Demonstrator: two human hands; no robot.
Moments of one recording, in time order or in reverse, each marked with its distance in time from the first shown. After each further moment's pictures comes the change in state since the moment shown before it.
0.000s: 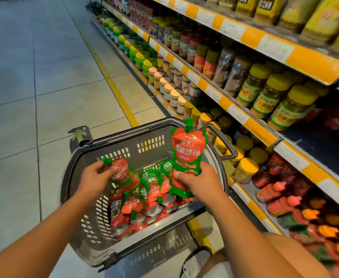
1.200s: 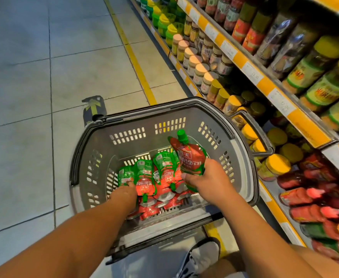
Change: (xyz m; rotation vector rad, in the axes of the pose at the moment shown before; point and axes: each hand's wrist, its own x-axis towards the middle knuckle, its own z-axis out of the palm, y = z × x) left_hand 0.002 -0.134 0.058 1.386 -0.522 -0.204; right_hand 0.040 0.029 0.031 -0.425 -0.218 -0.114
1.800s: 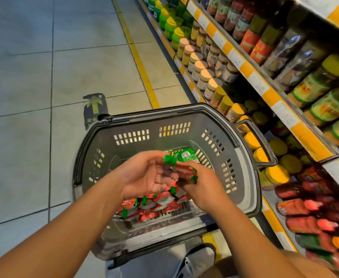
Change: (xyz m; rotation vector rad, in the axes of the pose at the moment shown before) left_hand -0.113 0.022 -0.159 -1.870 -0.709 0.392; right_hand 0.008 -0.009 0.019 -0.226 -0.043 -0.046
